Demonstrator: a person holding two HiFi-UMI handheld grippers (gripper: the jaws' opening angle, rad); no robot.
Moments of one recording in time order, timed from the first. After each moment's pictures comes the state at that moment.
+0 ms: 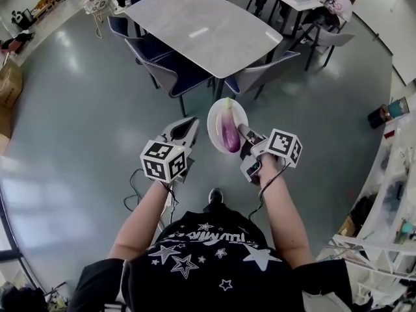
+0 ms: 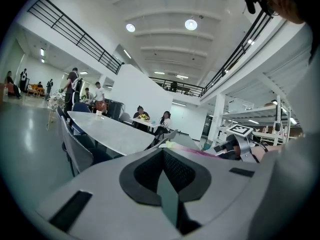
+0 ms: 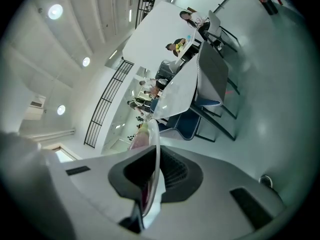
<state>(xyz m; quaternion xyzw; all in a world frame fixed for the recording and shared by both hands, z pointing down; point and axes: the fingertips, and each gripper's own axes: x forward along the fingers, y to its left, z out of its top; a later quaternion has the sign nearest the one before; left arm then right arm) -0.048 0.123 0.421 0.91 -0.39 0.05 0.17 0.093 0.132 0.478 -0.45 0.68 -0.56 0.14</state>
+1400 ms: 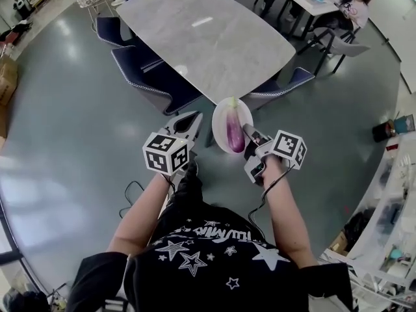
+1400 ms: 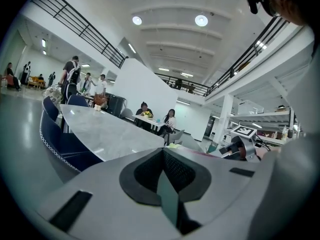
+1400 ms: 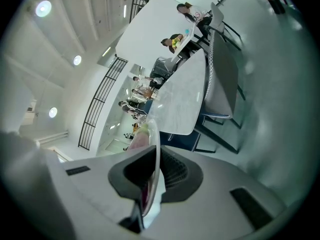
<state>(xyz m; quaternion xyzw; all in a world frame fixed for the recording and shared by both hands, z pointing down) -0.013 -0.094 0.446 0.90 -0.38 0.05 0.20 0.132 -0.067 0.499 -0.45 0.67 -0.58 0.12</state>
